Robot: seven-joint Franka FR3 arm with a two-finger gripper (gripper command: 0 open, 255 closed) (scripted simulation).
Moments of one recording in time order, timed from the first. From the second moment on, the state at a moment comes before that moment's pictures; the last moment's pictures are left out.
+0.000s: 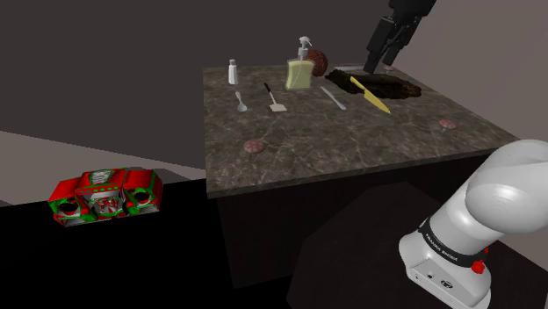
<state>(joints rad) -0.02 -0.83 0.07 -2.37 0.08 1.66 -0.05</state>
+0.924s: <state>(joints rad) -0.14 -0.56 -0.04 -2.36 -0.02 1.91 -0.12</state>
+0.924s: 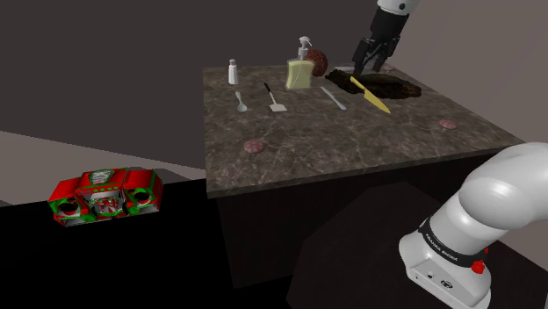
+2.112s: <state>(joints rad) -0.28 -0.04 -0.22 -2.12 -0.06 2.20 -0.20</state>
